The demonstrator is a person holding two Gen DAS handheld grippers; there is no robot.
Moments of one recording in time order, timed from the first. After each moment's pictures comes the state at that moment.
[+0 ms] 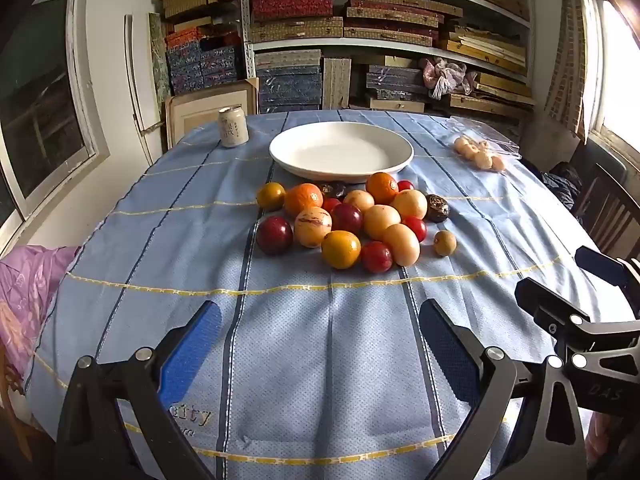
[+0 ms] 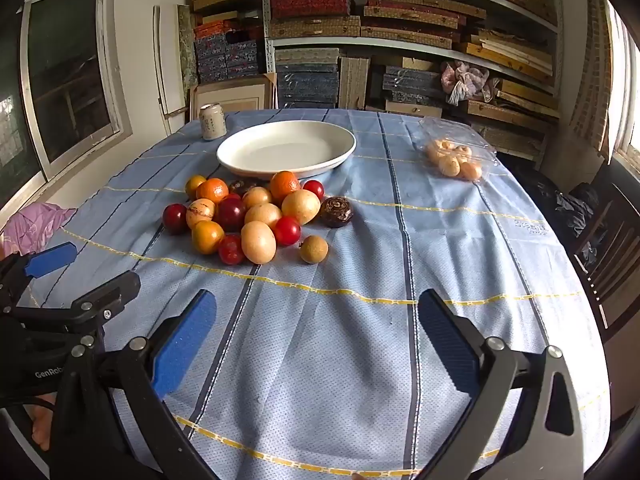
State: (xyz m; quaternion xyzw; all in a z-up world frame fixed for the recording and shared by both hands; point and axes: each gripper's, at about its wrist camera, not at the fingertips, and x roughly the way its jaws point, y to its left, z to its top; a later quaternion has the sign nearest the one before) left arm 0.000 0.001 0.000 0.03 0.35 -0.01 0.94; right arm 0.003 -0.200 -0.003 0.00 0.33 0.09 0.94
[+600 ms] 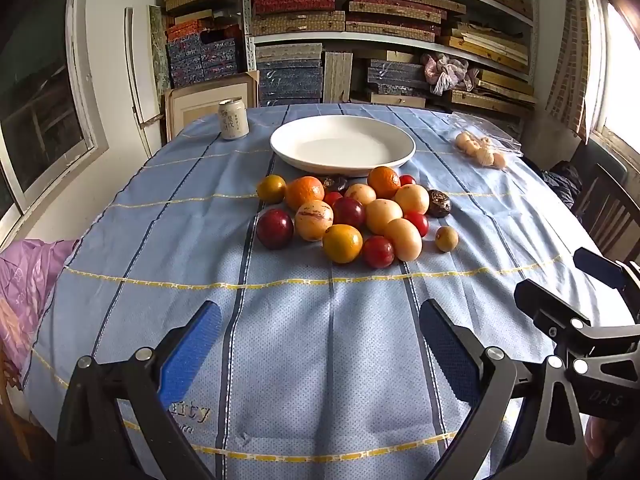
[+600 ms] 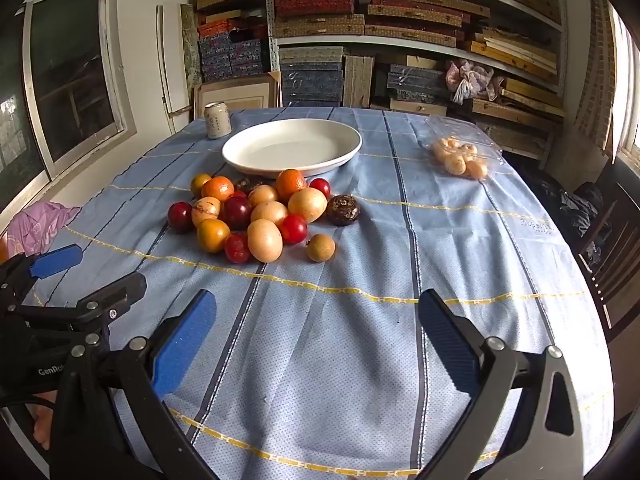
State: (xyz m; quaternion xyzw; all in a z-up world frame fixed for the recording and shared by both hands) left arm 0.004 0.003 -0.006 0.02 0.36 -0.02 0.93; right arm 0.005 -0.196 -0.005 0.00 0.34 0.09 0.94
